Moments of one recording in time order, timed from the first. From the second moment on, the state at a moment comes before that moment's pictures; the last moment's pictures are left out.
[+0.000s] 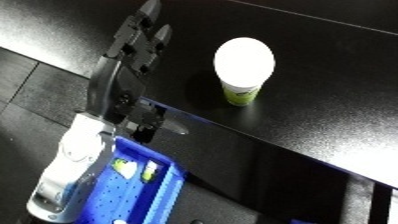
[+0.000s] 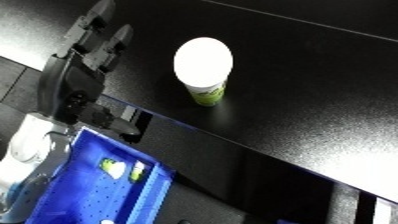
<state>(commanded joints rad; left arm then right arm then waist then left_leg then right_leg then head) -0.69 0.59 -0.18 0.02 -0.67 0.00 0.03 -0.22 -0.38 0.26 1.22 0.72 0.04 0.34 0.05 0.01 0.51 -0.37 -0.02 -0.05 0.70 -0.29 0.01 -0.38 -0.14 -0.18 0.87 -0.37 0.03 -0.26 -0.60</state>
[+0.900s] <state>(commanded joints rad) -0.96 0.52 -0.39 0.36 -0.70 0.05 0.12 -0.29 -0.38 0.31 1.21 0.73 0.08 0.32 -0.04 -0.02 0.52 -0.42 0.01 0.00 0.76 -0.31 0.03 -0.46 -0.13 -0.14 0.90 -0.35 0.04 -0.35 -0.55</state>
